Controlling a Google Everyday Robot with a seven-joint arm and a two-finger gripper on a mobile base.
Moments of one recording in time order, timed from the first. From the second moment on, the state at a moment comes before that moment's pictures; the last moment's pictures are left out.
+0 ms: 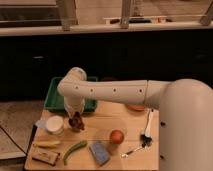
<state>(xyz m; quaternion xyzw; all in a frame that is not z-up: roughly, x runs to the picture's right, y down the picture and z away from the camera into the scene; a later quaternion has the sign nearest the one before) -0.157 0.134 0.747 -0.11 -0.32 -0.79 0.51</state>
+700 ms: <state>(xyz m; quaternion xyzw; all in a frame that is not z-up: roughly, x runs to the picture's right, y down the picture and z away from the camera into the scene) -0.159 0.132 0.749 -0.10 -0.32 -0.79 0.50</state>
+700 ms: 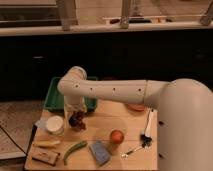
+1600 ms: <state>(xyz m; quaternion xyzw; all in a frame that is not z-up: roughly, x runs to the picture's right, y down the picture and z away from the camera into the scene) -0.152 0.124 0.741 -0.08 -0.31 -0.80 0.51</state>
